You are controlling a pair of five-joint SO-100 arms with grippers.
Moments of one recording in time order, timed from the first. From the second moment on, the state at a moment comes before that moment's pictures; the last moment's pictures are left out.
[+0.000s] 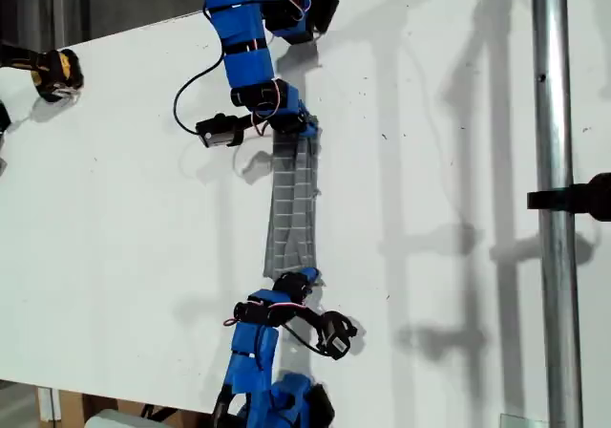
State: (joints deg) arm 0 -4.3 87.5 111.1 65.3 -69.0; arm 1 -0.4 102.2 124.2 73.5 71.7
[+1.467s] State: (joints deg) arm 0 6.9 198.9 174.5 62.0 -79.1; arm 1 -1.6 157.7 152.4 80.8 97.1
